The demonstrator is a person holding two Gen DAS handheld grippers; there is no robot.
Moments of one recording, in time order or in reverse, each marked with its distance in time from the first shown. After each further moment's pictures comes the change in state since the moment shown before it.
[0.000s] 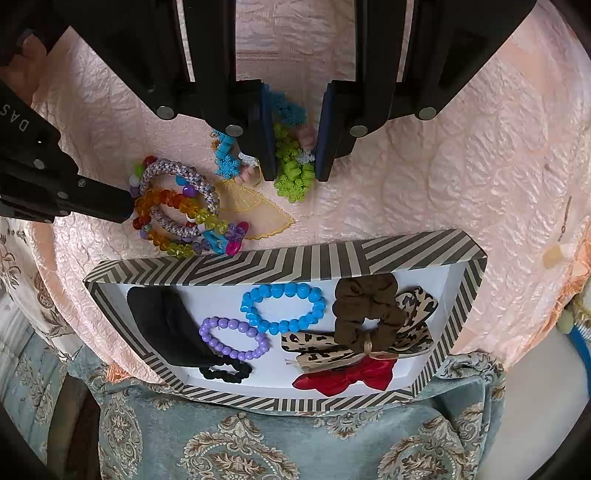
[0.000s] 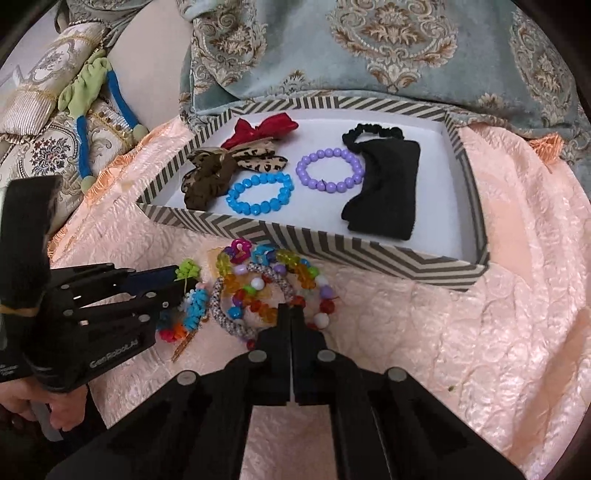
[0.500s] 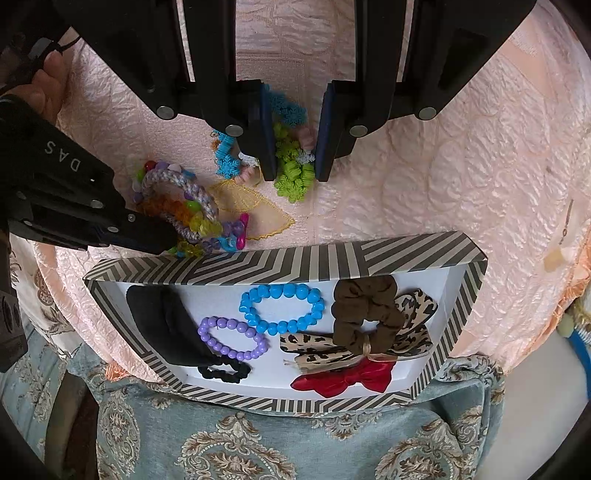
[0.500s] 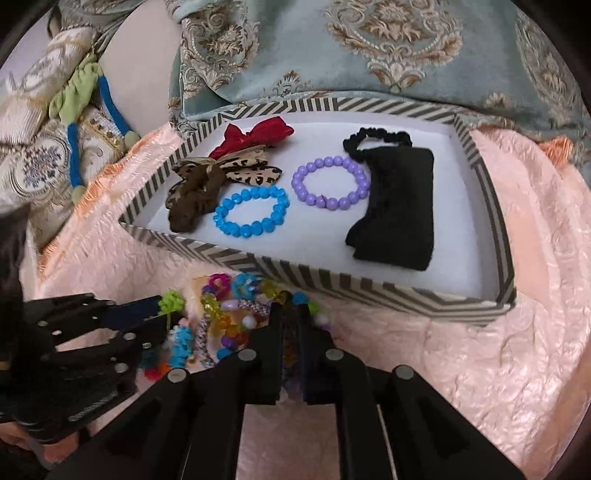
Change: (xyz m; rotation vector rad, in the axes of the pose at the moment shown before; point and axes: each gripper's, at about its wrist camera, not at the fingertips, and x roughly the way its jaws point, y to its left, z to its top) left arm 0.001 0.000 0.000 -0.011 0.003 -0.008; right arm 0.032 0.000 0.020 -0.008 -0.009 -0.064
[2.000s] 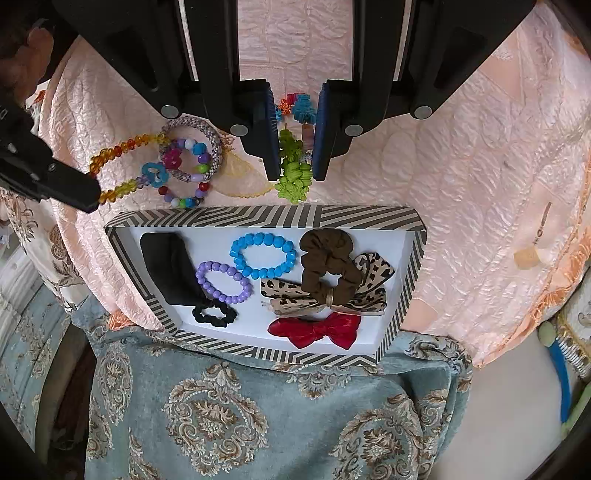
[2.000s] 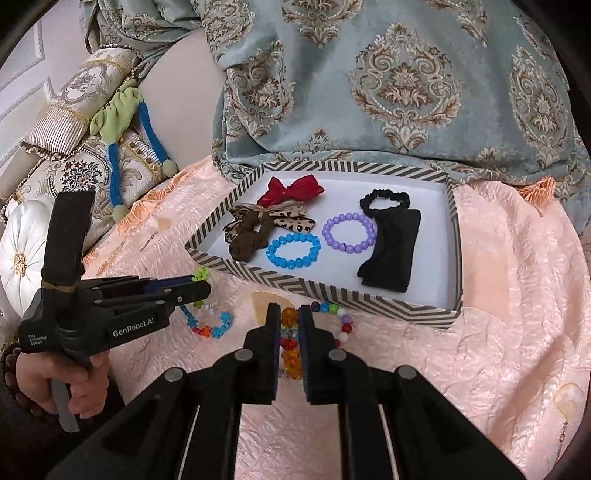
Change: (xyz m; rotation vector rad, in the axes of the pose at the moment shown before) left arm -0.045 0.026 0.011 -0.090 -0.104 -0.032; right arm -0.089 0.011 -0.006 -0.025 -0.146 0.111
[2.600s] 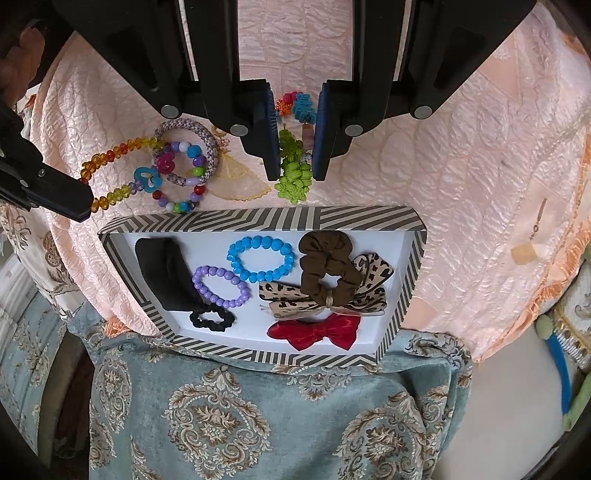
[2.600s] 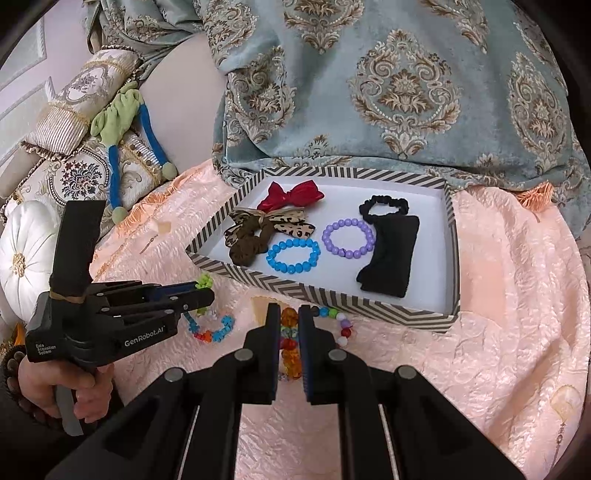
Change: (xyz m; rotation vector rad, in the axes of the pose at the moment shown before) left arm 0.003 -0.004 -0.001 0.027 -0.001 0.033; right arm -0.002 0.004 0.001 -0.016 -0.007 -0.014
